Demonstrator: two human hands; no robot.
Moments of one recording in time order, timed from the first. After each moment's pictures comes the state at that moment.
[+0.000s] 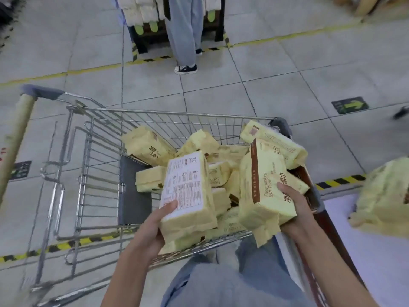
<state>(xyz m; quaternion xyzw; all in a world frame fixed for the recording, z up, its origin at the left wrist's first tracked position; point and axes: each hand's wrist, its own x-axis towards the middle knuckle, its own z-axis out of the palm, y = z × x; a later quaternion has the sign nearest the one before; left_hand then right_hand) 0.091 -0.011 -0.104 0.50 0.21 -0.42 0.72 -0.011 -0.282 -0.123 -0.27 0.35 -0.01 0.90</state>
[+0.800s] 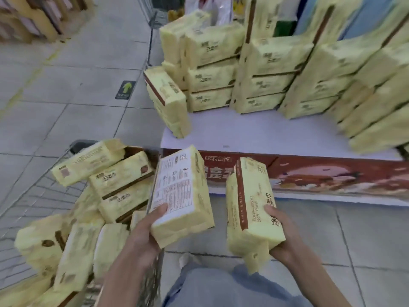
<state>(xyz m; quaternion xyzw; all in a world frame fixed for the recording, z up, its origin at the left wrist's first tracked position) -0.018 -0.109 -0.092 0.50 -0.11 -0.77 0.38 -0.285 -0.061 -0.116 0.00 0.44 -0.49 0.75</state>
